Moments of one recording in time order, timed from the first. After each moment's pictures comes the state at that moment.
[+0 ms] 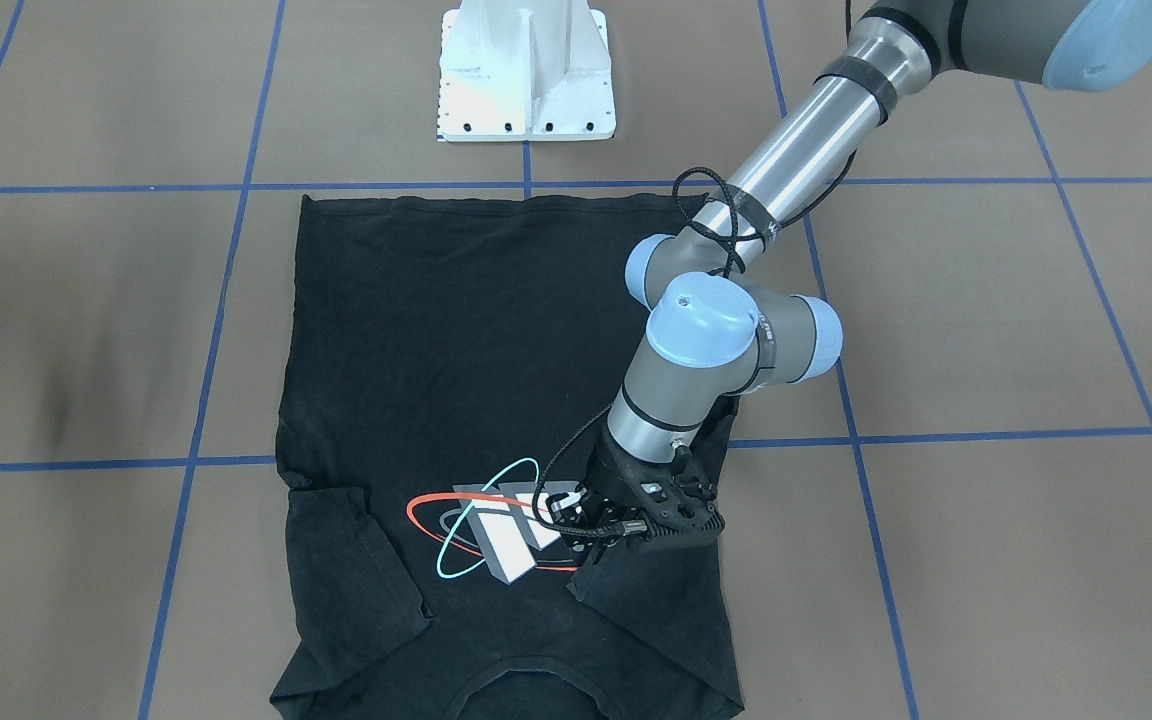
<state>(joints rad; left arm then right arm) -0.75 -2.59 -0.83 -2.45 -1.80 -1.40 1.23 -1.14 1.39 -1.33 2.25 0.42</state>
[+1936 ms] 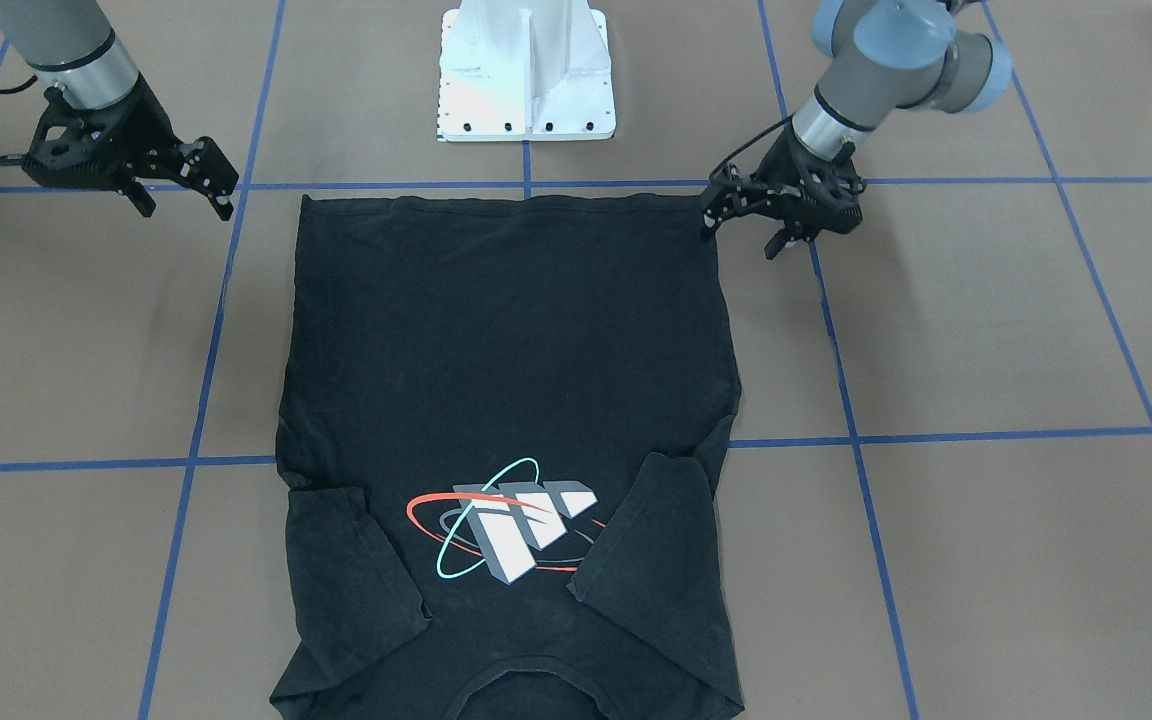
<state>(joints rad) -0.50 -1.67 -1.97 -2.17 -1.87 -1.25 0.60 -1.72 2.24 -1.33 1.90 1.27</state>
